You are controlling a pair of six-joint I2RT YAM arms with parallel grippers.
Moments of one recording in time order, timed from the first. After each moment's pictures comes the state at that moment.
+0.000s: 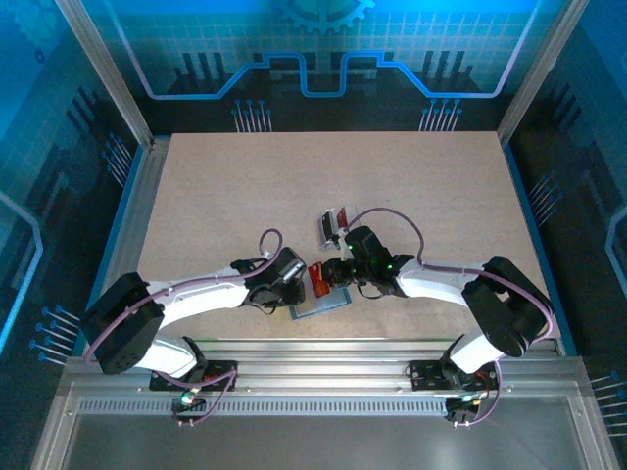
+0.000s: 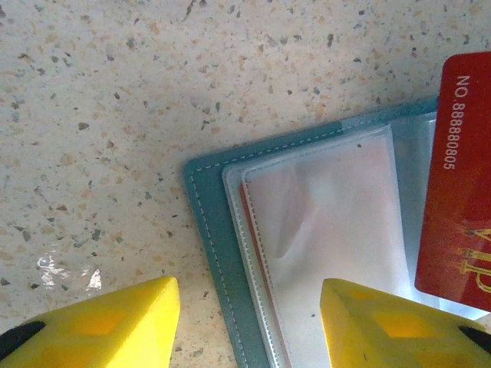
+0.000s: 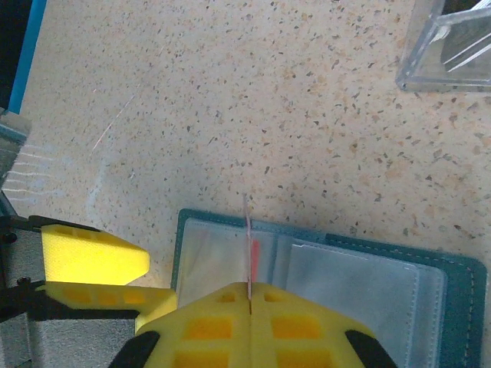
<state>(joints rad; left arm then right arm) -0.81 1.42 0.71 -0.49 -0.07 -0.98 0.74 1.53 0.69 0.08 -0.29 0.64</state>
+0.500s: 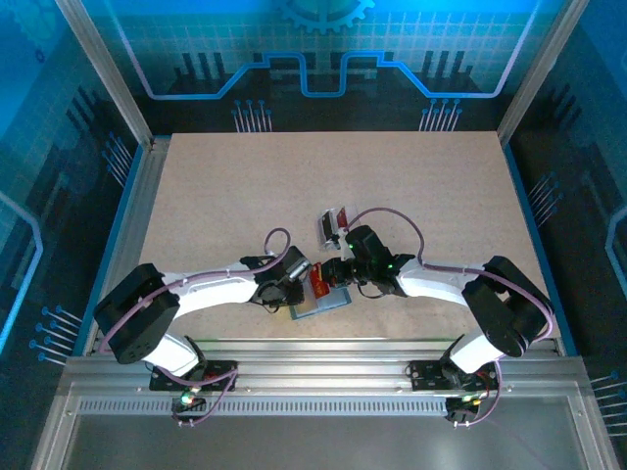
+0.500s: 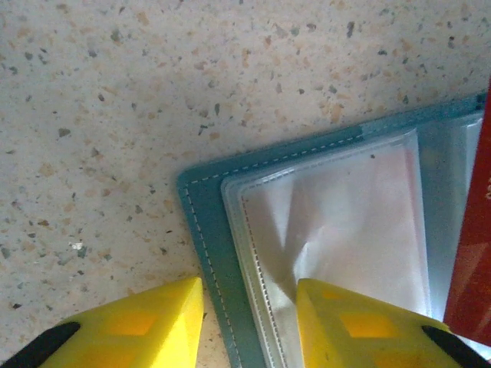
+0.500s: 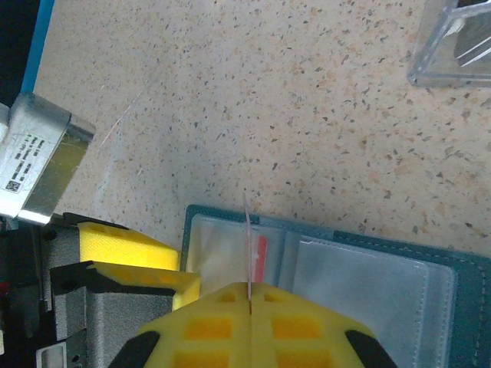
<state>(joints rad) -0.81 1.51 0.76 -0.50 -0.07 -0.97 0.73 1.53 0.69 0.08 -0.32 0.64</state>
